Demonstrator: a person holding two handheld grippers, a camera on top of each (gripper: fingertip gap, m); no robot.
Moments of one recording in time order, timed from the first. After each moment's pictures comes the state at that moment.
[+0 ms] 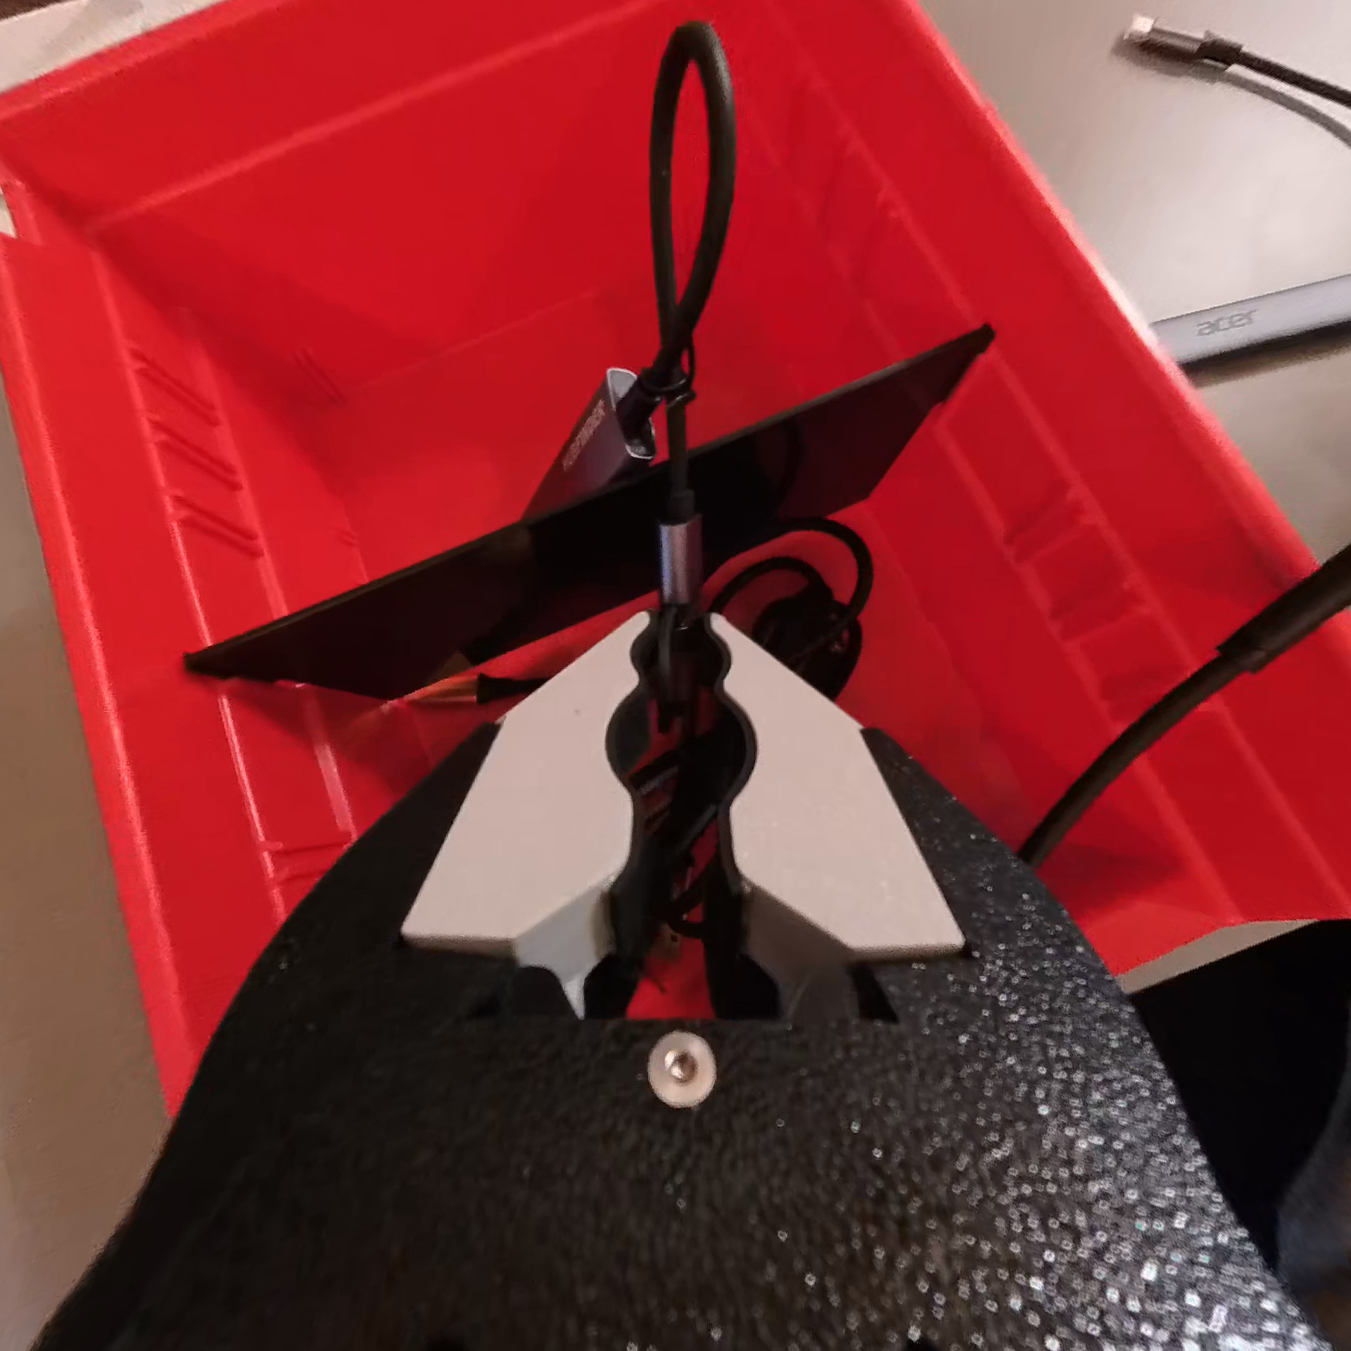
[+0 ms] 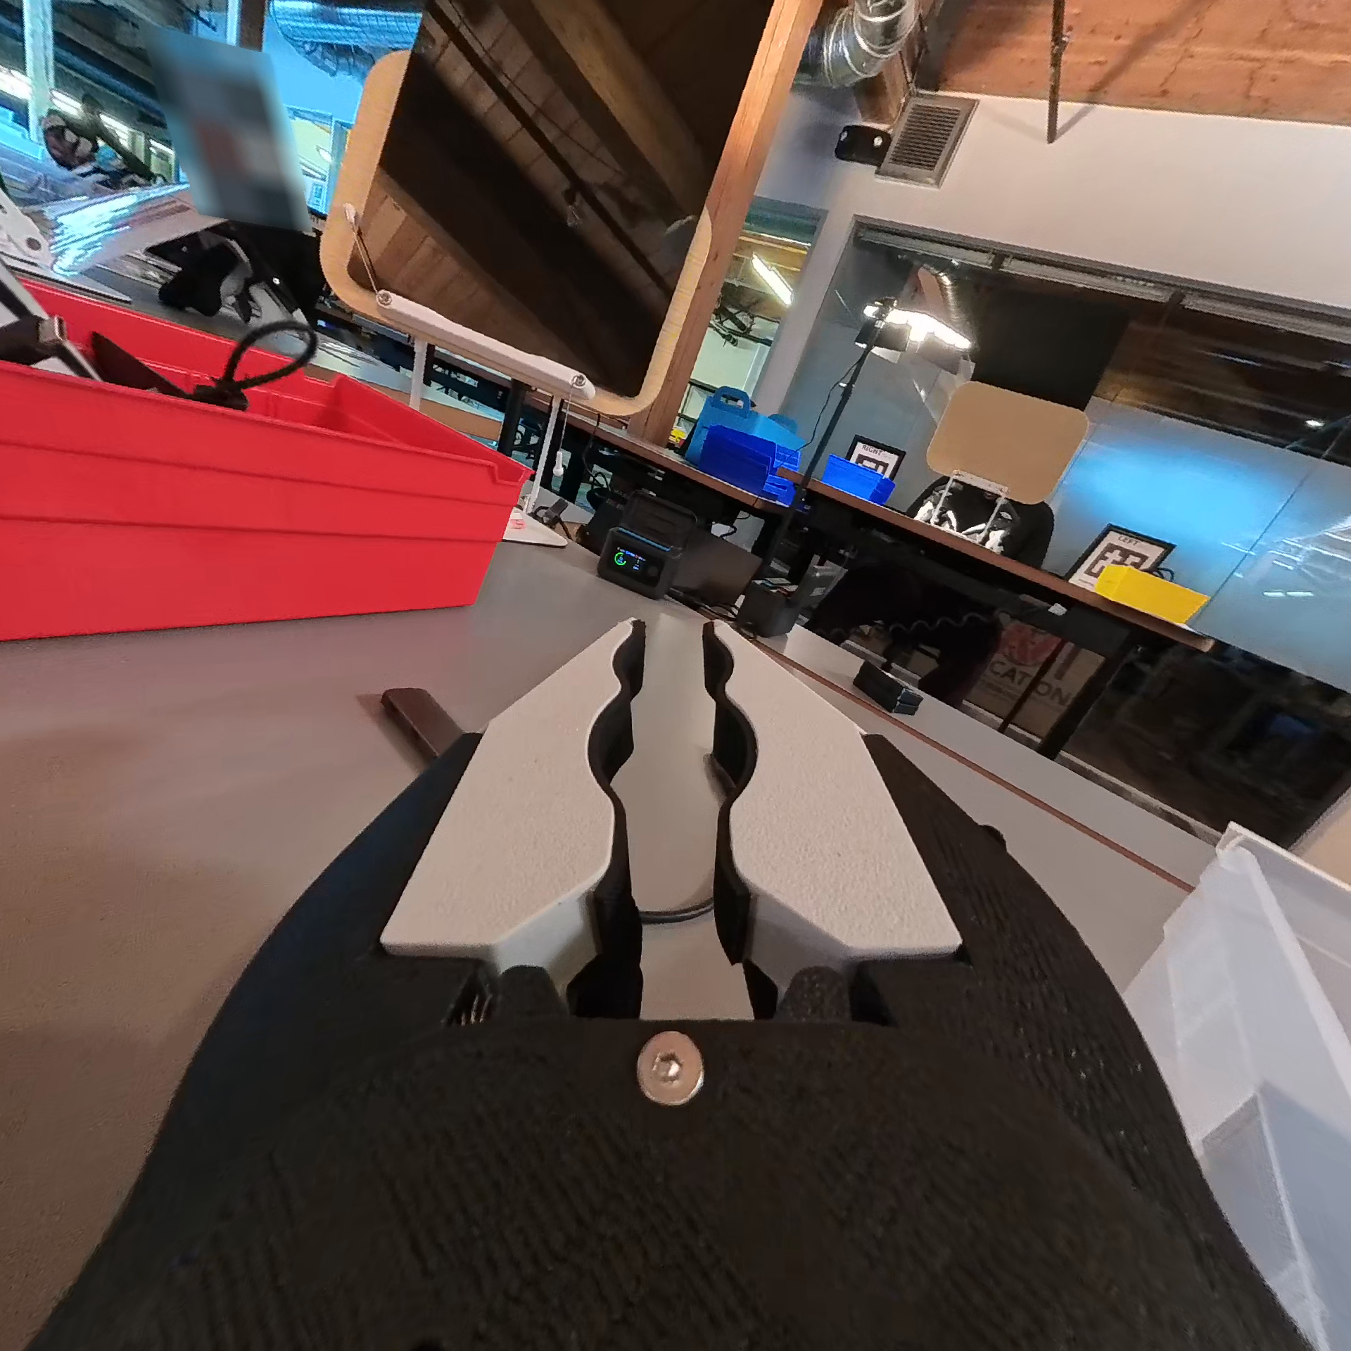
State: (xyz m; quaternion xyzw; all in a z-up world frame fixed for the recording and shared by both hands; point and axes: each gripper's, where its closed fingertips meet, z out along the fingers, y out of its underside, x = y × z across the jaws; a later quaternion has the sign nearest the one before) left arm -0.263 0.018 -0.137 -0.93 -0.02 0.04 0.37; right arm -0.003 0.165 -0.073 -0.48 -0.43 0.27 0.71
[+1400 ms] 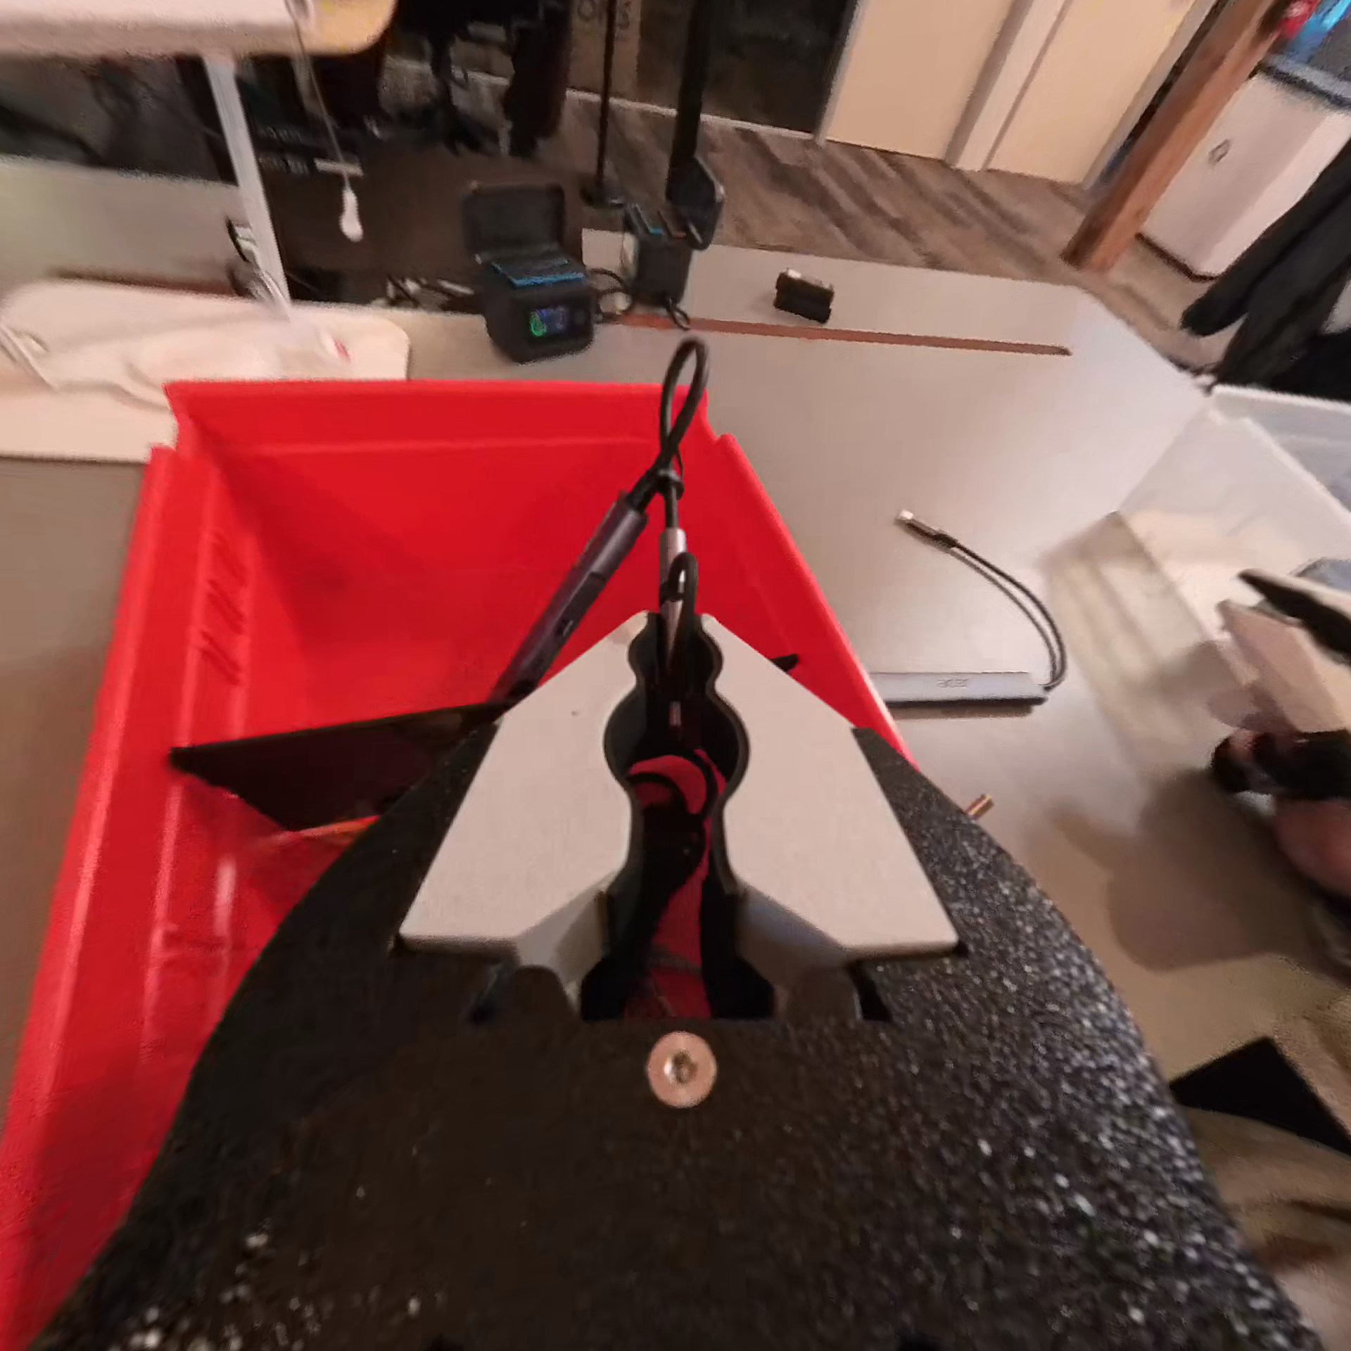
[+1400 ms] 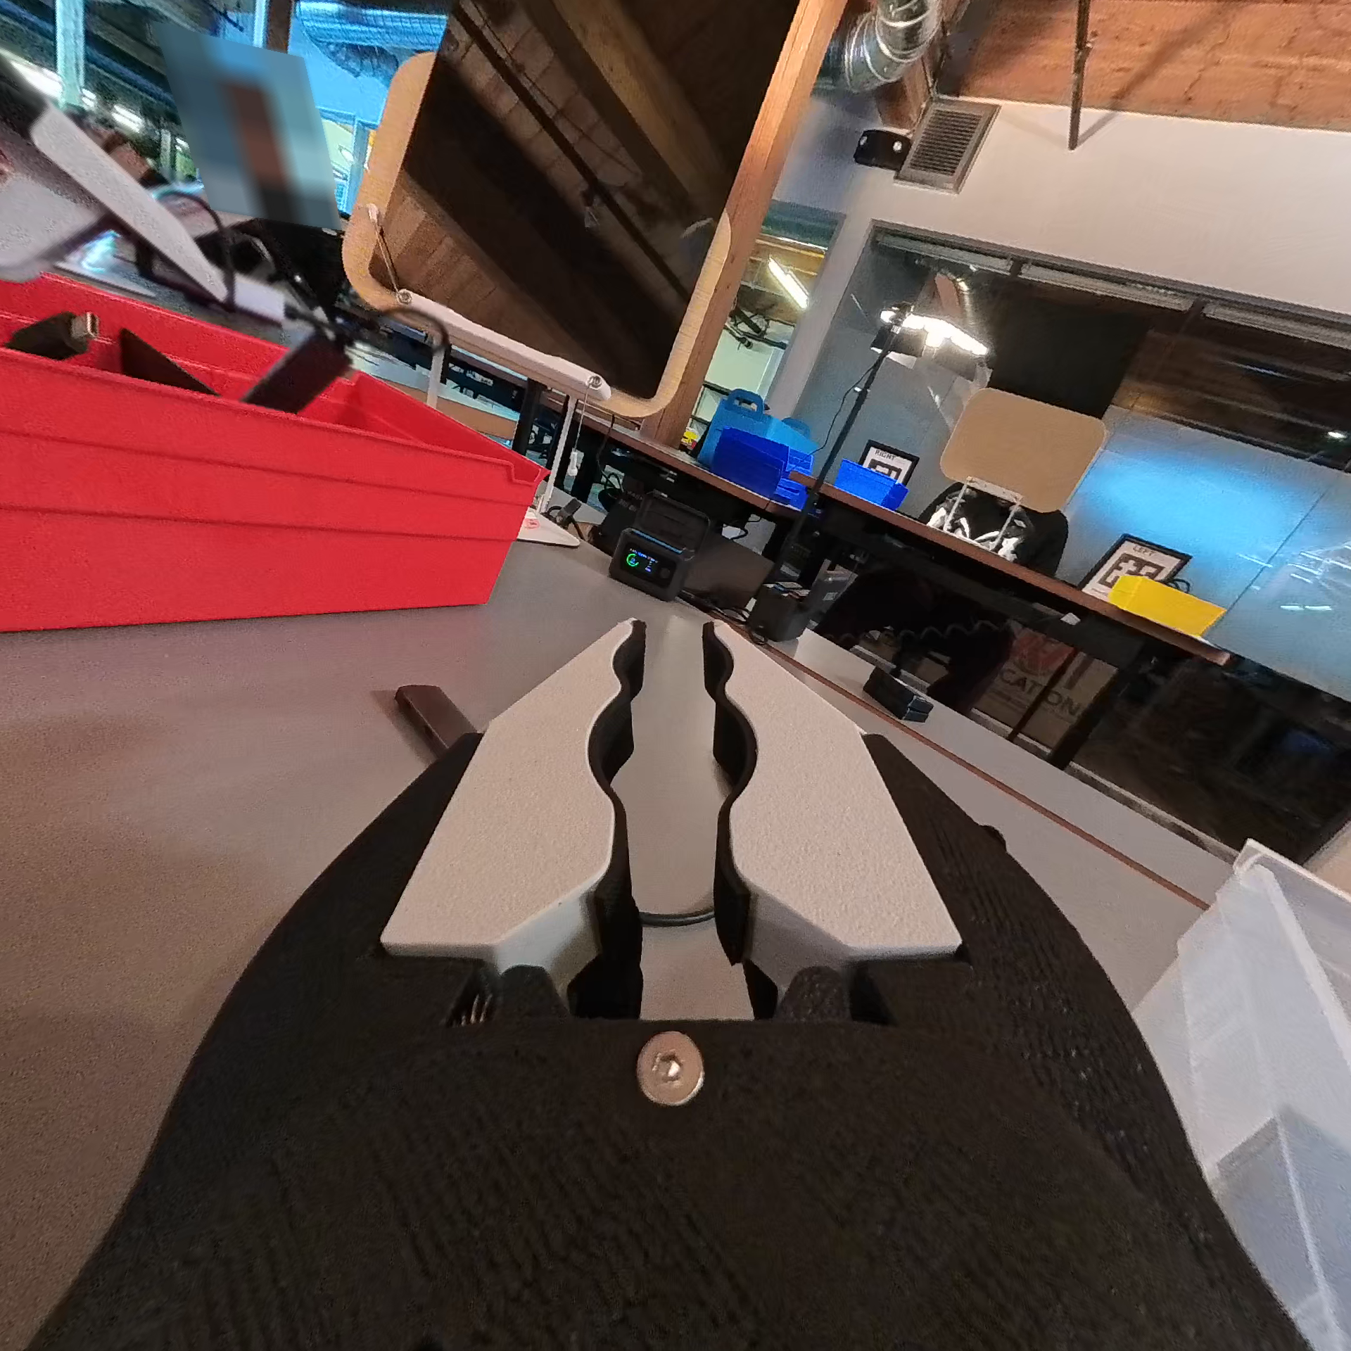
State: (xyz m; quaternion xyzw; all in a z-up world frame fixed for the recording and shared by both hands) left arm -0.244 0.046 -0.058 -0.83 -0.12 -0.04 0.55; right arm -0.007 0.160 -0.074 -0.47 -0.44 0.27 0.71
